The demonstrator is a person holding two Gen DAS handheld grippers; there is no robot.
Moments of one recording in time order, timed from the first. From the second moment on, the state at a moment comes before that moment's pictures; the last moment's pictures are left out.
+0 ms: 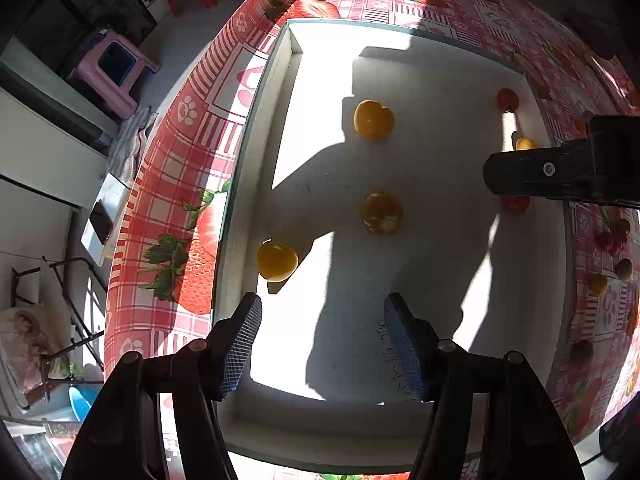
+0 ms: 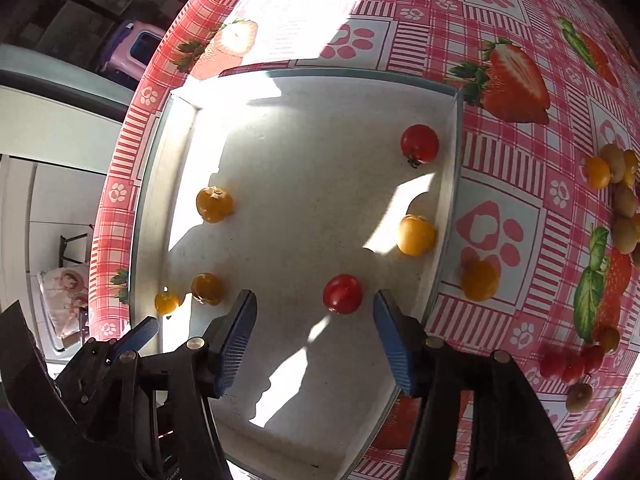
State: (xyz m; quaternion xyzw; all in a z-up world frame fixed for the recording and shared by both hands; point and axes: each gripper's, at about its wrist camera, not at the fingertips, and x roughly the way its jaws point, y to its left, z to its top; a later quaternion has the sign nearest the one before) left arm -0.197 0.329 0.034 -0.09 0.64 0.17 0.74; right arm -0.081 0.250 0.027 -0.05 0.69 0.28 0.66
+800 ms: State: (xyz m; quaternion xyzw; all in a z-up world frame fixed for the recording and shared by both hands) left arm -0.078 0.212 0.086 -0.02 0.61 0.05 0.79; right arm -0.035 0.031 0.062 0.05 0.67 0.10 0.73
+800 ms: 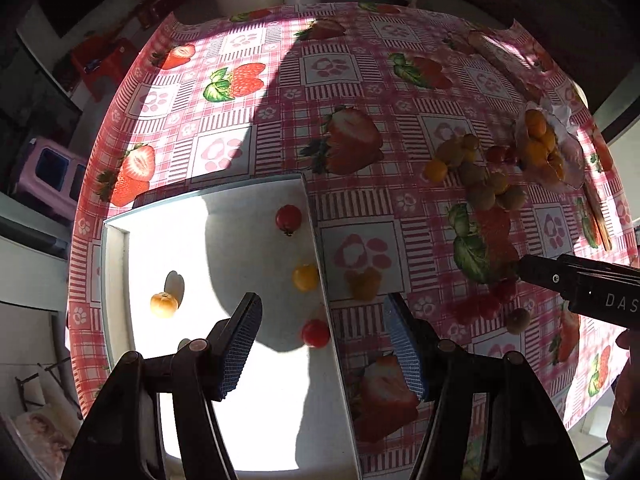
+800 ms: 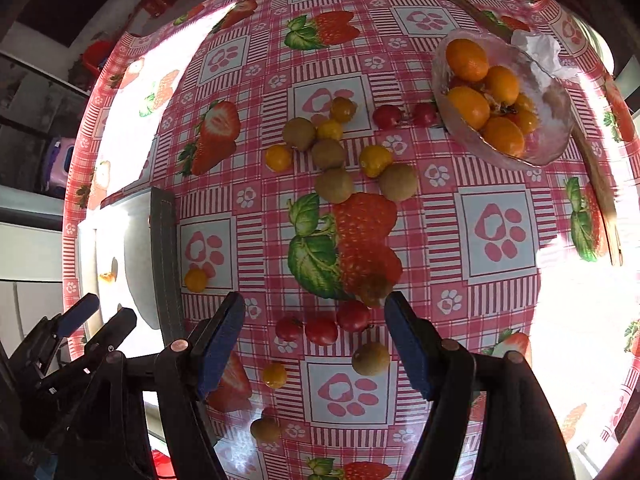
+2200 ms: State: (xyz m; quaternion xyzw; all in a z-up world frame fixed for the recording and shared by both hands) left arm 0.056 0.127 0.021 0.02 0.61 -0.04 0.79; right arm 0.037 -0.001 0.017 0.08 0.66 0.11 0.74
